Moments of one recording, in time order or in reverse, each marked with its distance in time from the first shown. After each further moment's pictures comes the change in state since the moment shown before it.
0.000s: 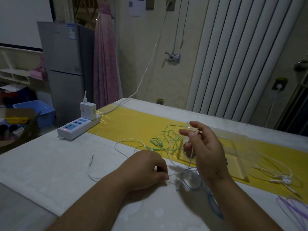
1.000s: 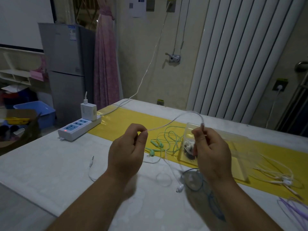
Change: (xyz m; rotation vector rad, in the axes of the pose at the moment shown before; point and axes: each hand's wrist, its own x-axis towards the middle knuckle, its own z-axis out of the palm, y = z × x) left_hand -0.005 -0.005 -0.013 -0.138 0.867 -0.073; right_hand 0.003 -0.002 -0.005 -0.272 0.178 -0.085
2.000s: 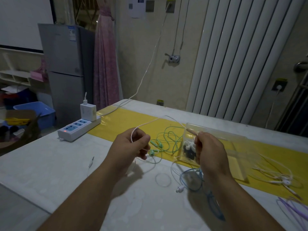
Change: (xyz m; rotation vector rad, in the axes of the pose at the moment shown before) left_hand 0.013 -0.002 -0.003 -0.694 -0.286 -0.554; right_hand 0.003 -0.007 0.002 0.268 -0.004 0.324
